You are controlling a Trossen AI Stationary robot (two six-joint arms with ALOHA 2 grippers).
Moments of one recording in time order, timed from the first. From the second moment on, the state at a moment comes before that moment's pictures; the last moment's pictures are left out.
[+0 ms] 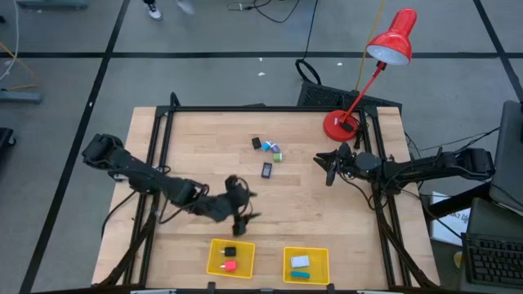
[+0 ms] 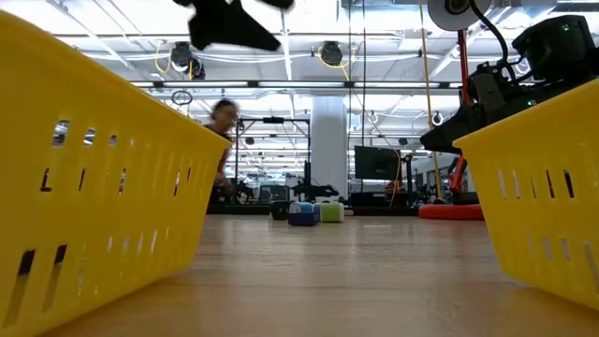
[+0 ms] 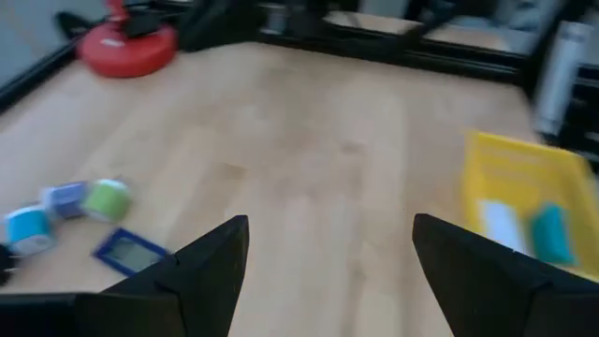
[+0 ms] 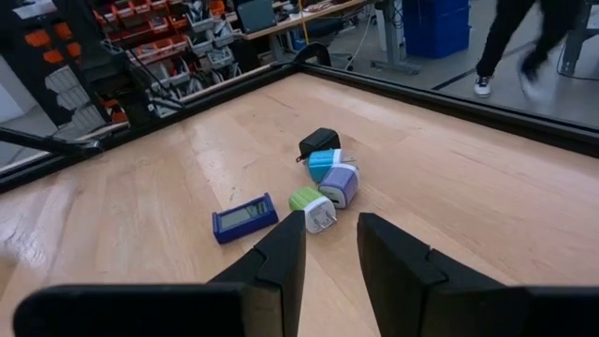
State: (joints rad) left arm -0.39 1.52 1.05 -0.11 -0.47 -0.40; right arm -0.12 0.86 0.02 0.66 0.29 0.33
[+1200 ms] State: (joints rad) left arm 0.05 1.94 1.06 -0.12 -0.35 -0.54; right arm -0.12 0.86 0.02 0.66 0.29 0.33
